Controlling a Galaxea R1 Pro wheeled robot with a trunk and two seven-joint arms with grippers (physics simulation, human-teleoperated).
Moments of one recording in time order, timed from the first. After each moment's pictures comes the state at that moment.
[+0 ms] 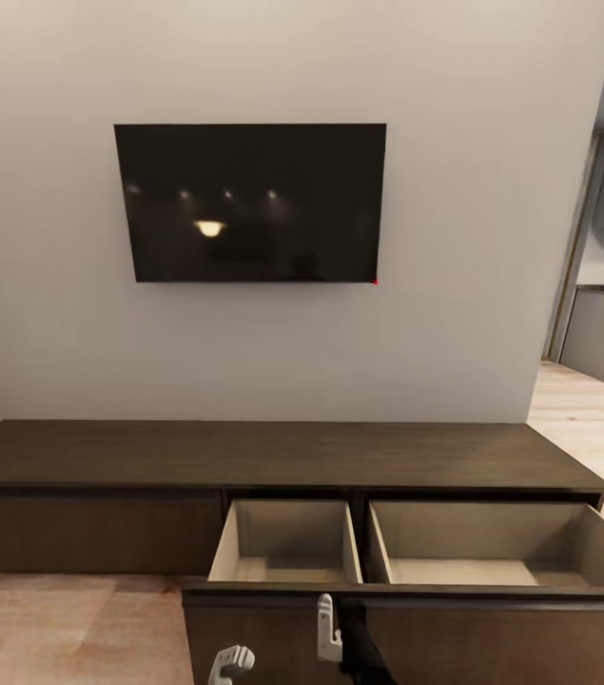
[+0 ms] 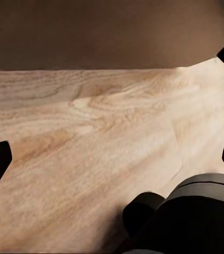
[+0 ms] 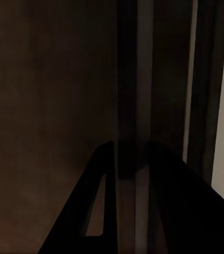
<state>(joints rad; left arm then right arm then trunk) -0.33 -0.02 -0.03 -0.39 0.14 0.36 -0.83 -0.46 0.17 0.61 -0.19 1.05 0.09 -0.39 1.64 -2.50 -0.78</state>
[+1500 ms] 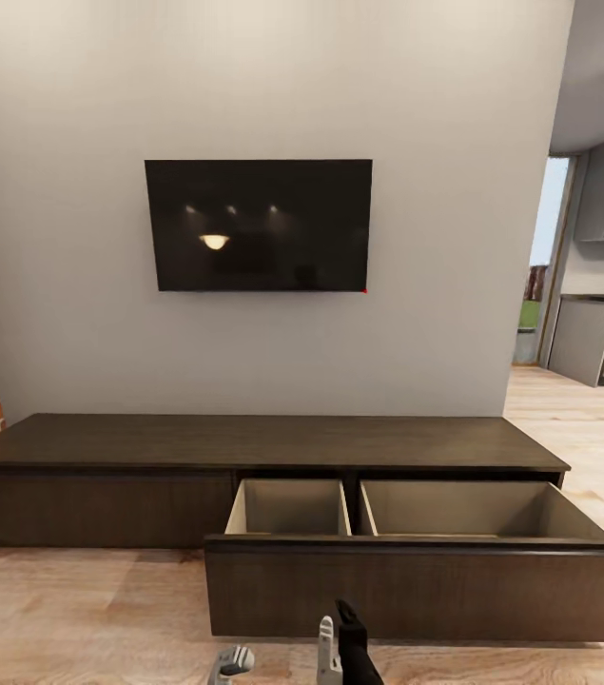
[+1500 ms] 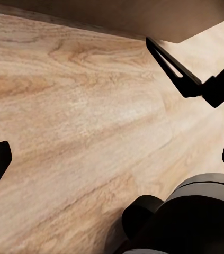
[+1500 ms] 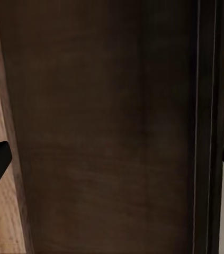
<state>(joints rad) -0.33 -0.02 -0.03 -0.39 0.14 0.36 -0.82 -0.41 0.17 0.59 -0.19 1.04 0.04 -0.40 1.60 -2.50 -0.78</state>
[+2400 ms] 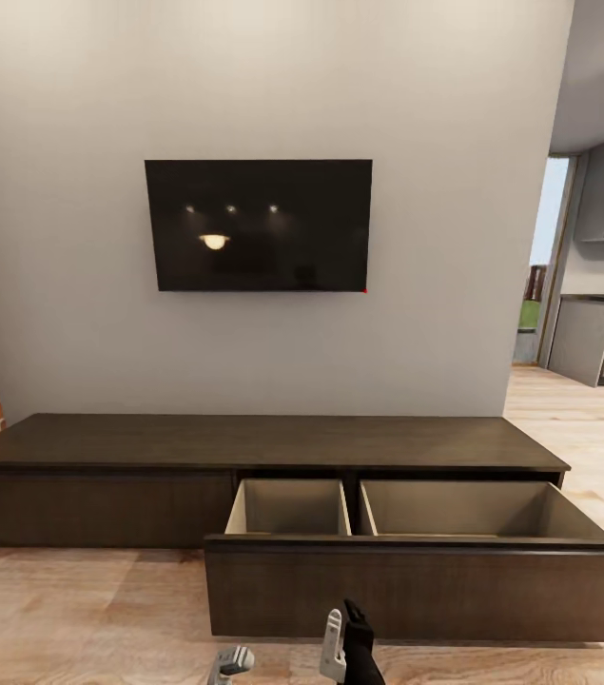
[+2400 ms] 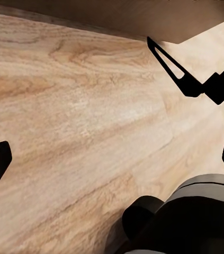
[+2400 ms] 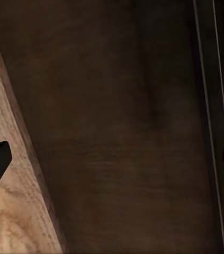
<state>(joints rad) -0.33 -0.02 -0.02 -0.39 0.14 0.36 -0.82 -0.41 0.17 0.59 -0.20 0.86 0.03 -0.39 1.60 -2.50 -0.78</state>
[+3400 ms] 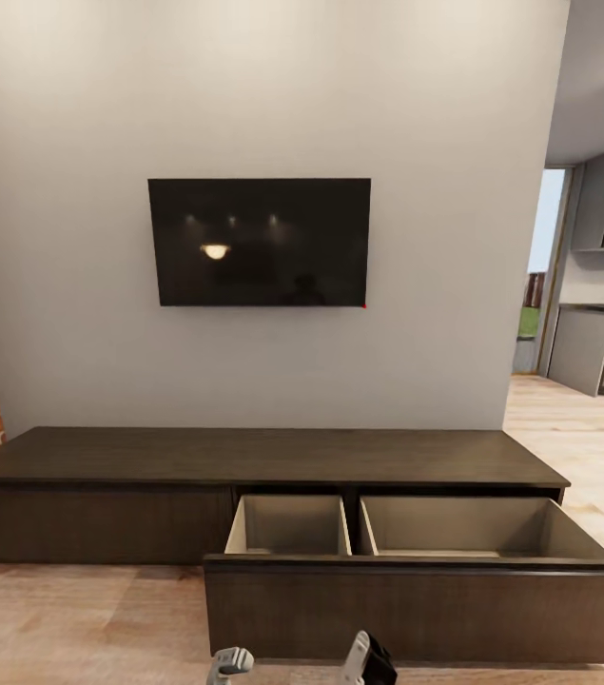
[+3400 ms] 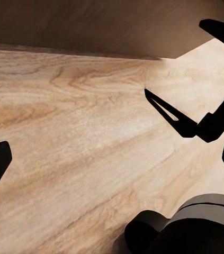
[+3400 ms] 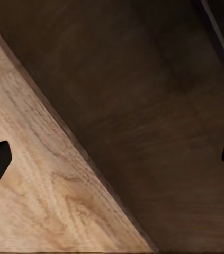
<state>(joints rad) -0.33 -0.02 -0.02 -0.37 0.14 0.28 -0.80 -0.41 0.17 0.58 -0.06 0.50 -0.14 -0.37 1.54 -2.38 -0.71</state>
